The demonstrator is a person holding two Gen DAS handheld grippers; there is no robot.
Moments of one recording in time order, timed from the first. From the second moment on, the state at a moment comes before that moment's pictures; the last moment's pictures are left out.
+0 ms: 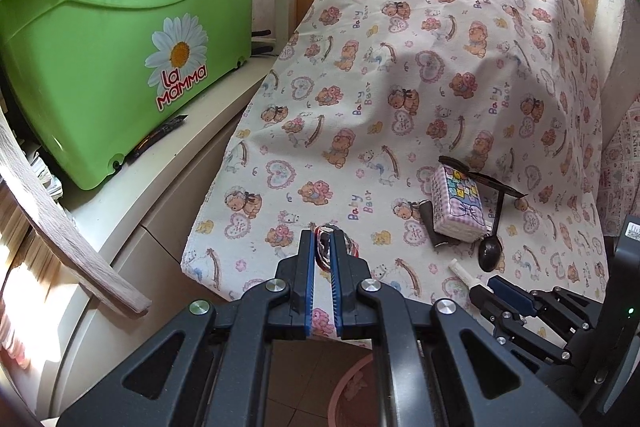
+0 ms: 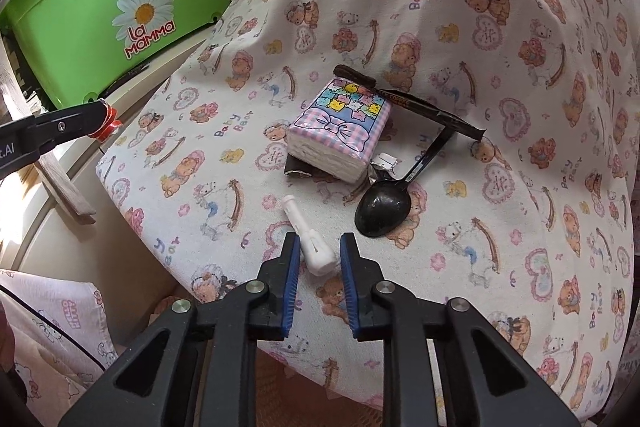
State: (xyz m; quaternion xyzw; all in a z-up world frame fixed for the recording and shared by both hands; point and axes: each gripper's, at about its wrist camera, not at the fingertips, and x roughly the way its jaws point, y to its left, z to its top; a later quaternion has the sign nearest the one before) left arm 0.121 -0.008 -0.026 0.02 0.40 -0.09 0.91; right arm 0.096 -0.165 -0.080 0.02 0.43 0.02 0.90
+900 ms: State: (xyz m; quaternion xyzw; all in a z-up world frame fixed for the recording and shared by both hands) left arm 0.046 -0.043 0.004 0.02 0.39 -0.18 0.90; right arm -0.010 -0.215 -0.025 0.13 0.37 0.02 0.92
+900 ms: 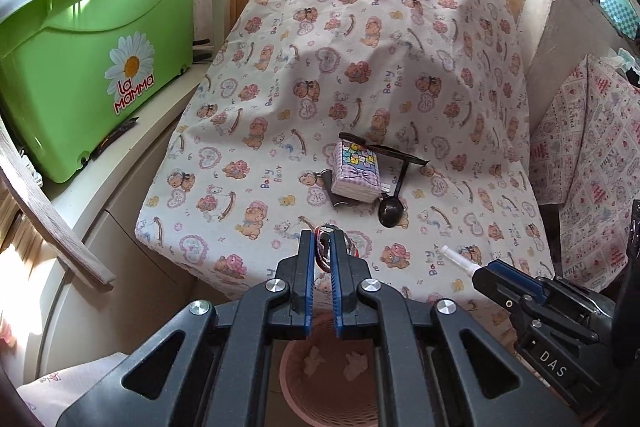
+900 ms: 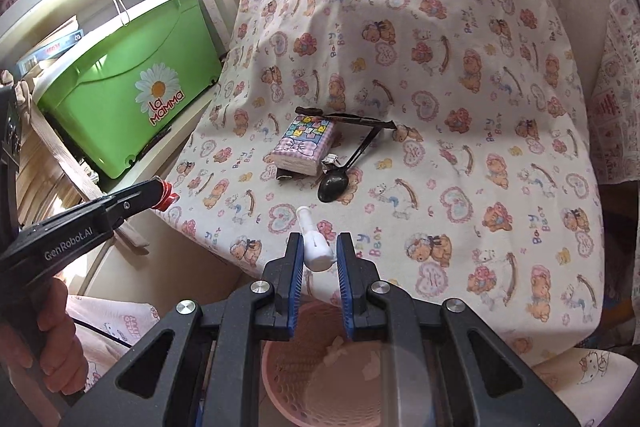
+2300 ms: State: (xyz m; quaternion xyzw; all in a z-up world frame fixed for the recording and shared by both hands) left arm 0.064 -0.068 -0.213 0.03 0.67 -0.15 0.73; right arm 0.002 -0.175 -0.197 0.10 0.62 0.00 0.78
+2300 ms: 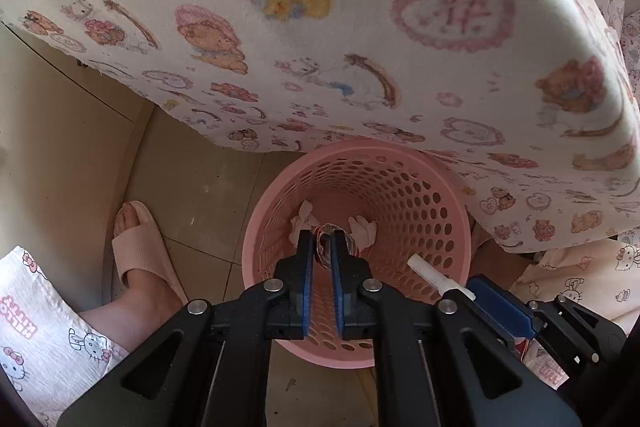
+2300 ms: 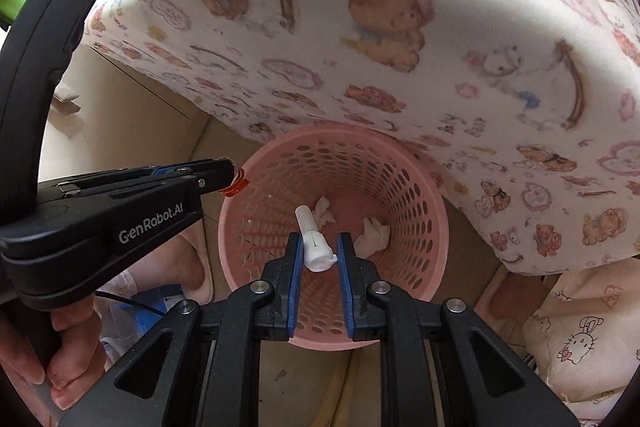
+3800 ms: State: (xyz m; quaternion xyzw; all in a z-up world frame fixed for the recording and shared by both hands) left arm 0.043 -0.054 -0.070 0.10 0.42 -0.13 0.89; right arm -0.015 -0.183 -0.101 0.08 0.51 -0.02 0.86
